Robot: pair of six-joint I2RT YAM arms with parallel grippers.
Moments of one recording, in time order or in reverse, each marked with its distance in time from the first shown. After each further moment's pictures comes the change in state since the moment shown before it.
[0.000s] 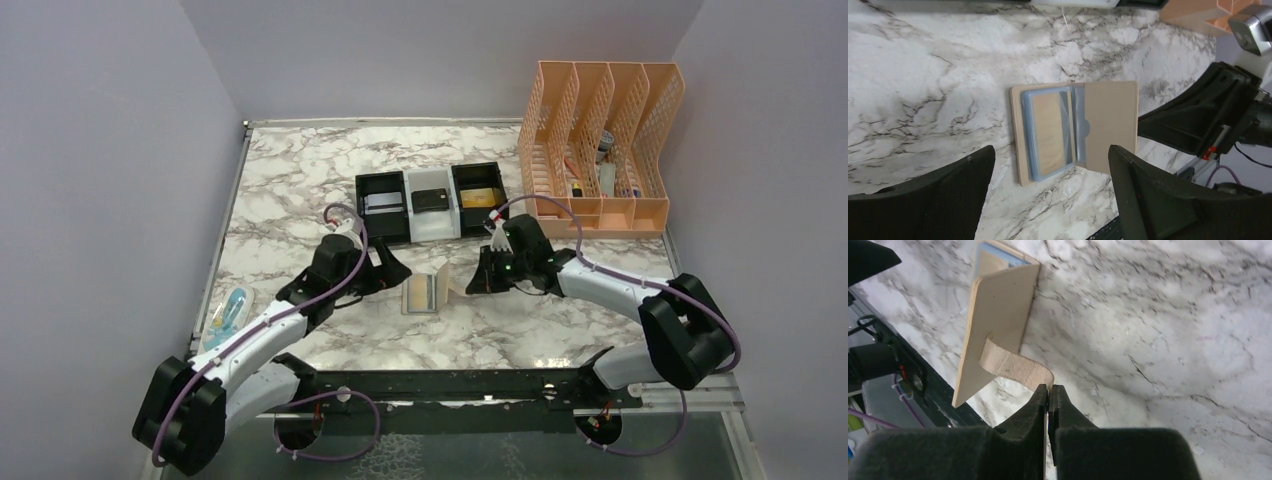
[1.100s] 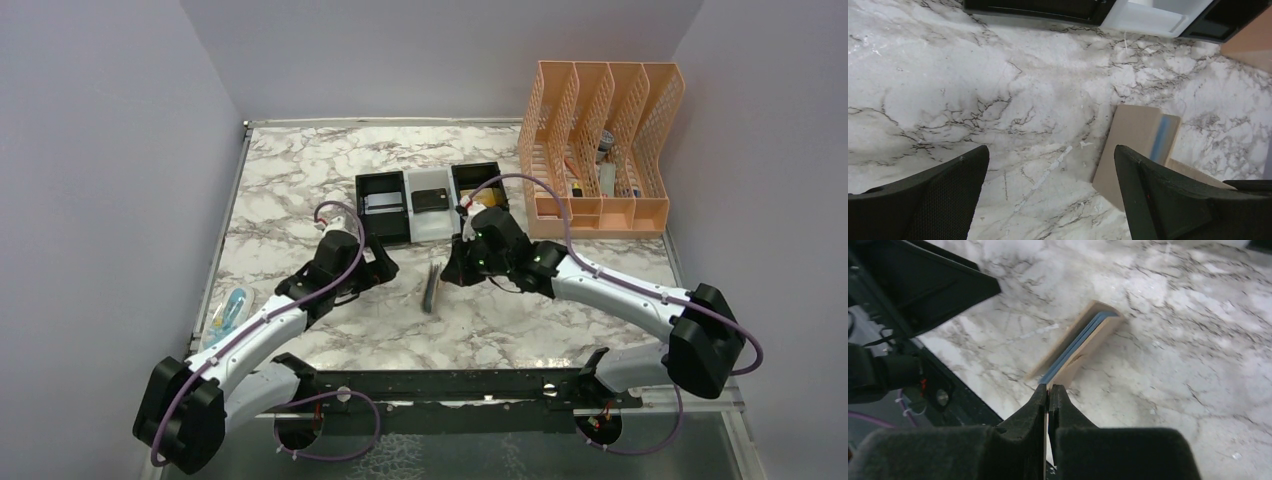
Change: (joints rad) left arm -0.008 0.055 0.078 -0.164 -0.189 0.011; right arm 0.256 -0.063 0.211 -0.171 0.318 0.036
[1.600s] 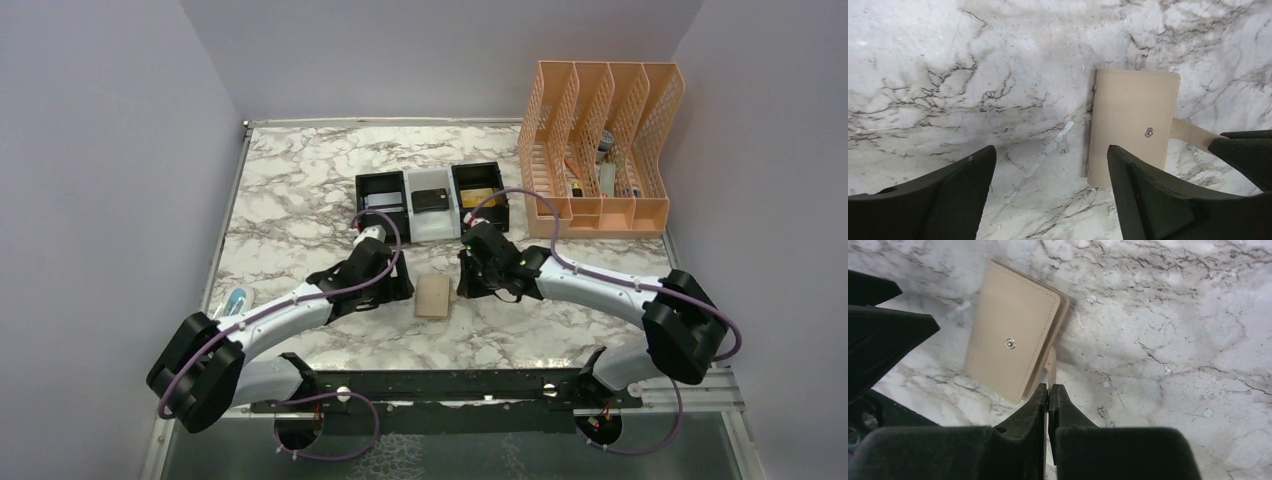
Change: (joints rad) left arm -0.182 0.214 0.036 0.010 -0.031 0.004; right arm 0.003 0.127 -0.040 -0.082 0.127 0.076
